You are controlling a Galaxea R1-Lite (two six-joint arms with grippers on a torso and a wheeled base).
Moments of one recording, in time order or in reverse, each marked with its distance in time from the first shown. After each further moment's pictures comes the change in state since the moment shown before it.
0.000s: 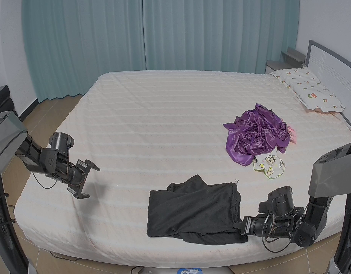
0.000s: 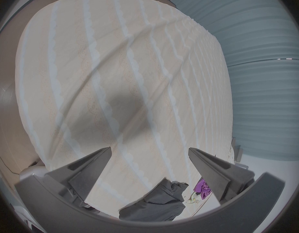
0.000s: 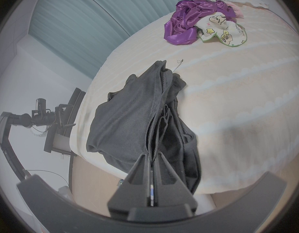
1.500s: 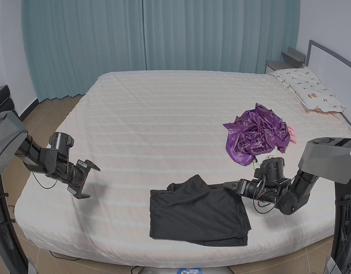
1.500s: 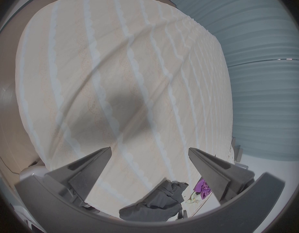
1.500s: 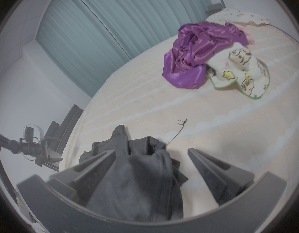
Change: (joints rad) left arm -0.001 -0.001 0.000 0.001 -0.001 -0.001; right arm -0.164 0.188 -0.557 0.198 -0.008 -0.083
